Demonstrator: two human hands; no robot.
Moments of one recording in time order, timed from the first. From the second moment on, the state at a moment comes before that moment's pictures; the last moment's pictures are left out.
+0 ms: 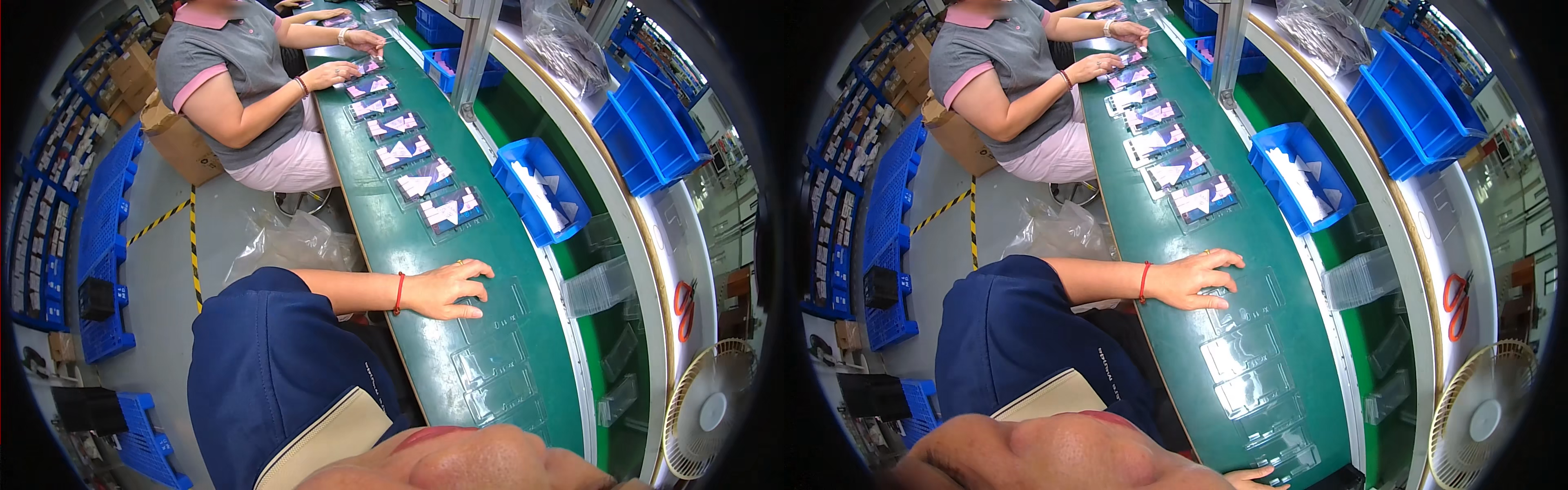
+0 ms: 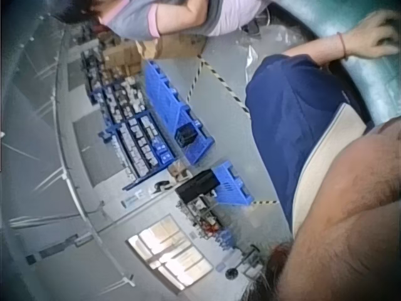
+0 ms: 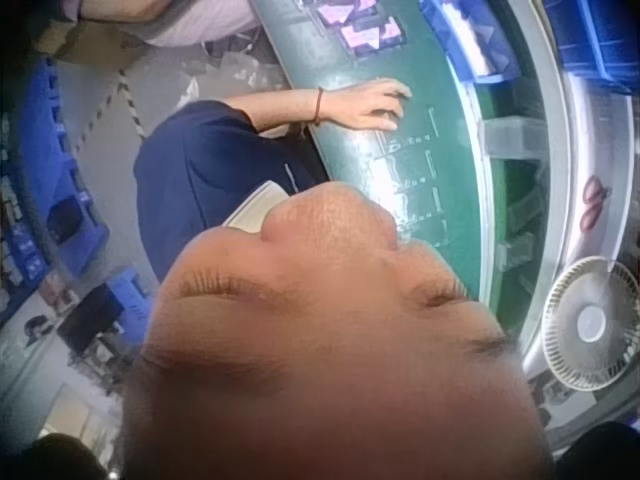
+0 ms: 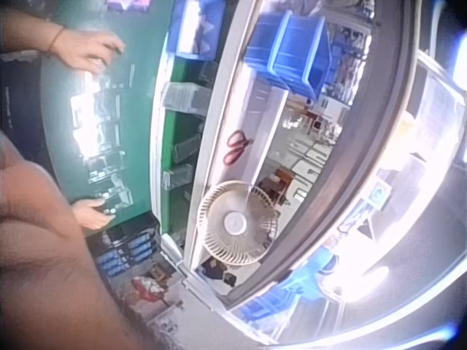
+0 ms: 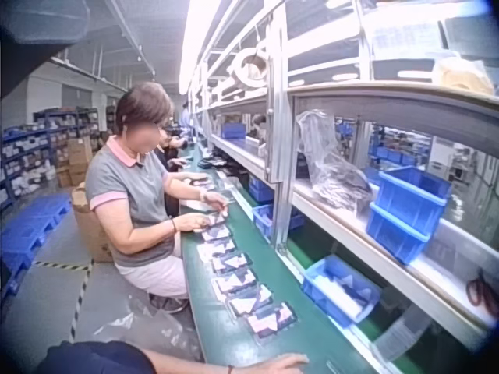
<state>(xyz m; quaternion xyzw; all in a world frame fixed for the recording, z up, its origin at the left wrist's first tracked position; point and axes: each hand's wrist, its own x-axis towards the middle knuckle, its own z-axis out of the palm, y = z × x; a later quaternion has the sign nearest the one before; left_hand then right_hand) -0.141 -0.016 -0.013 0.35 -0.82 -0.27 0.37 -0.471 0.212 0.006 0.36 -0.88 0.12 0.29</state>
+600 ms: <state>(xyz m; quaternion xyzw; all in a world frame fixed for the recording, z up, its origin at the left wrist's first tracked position) -0.142 -0.017 -0.013 0.35 -0.81 -0.28 0.38 -0.472 0.211 0.004 0.36 -0.88 0.09 0.30</state>
